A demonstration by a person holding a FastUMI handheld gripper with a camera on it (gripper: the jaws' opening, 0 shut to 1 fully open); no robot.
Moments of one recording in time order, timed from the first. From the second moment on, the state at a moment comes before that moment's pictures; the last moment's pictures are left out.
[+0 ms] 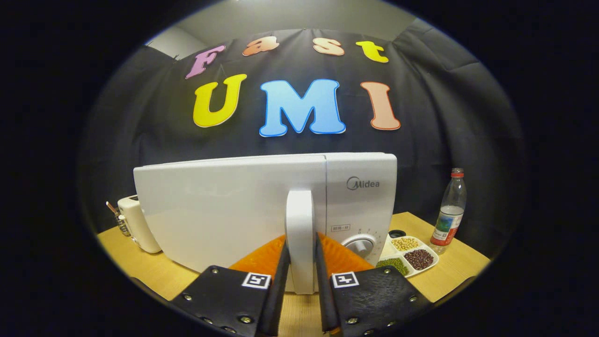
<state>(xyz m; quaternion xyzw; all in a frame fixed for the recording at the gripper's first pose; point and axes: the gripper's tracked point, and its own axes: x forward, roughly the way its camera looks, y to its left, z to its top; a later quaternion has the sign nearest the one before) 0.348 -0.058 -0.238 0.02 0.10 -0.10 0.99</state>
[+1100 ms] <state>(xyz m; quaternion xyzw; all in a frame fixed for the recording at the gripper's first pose) 0.305 -0.036 -0.228 0.04 0.11 -0.10 0.99</state>
